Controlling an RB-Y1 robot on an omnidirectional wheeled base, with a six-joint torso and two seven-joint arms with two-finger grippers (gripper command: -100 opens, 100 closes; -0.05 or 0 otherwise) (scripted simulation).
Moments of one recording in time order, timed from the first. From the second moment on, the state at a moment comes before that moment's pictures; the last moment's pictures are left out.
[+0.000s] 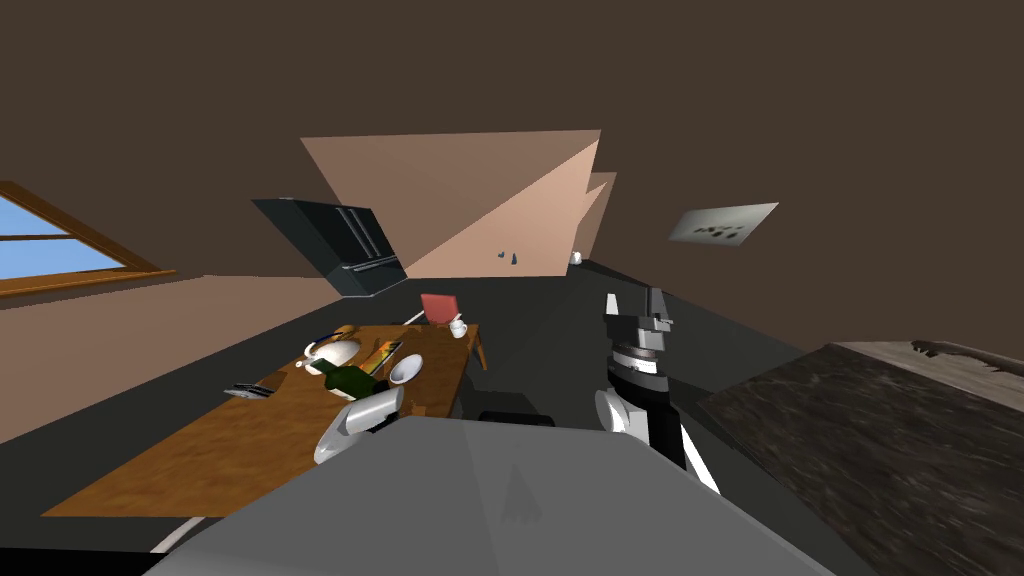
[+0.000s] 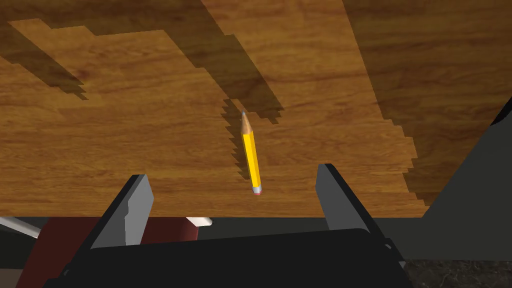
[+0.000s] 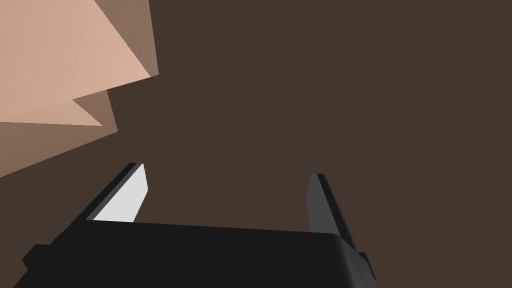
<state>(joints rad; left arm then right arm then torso) 0.19 0.24 0.47 -1.38 0.06 1.45 0.99 0.47 0.02 -0.01 -2.26 0.00 -0.61 -0.16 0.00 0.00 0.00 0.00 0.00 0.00</state>
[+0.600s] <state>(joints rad) 0.21 0.24 0.50 -1.35 0.06 1.54 1.04 0.47 0.02 -0.01 -2.26 0.00 -0.61 -0.16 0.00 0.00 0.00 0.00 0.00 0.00</state>
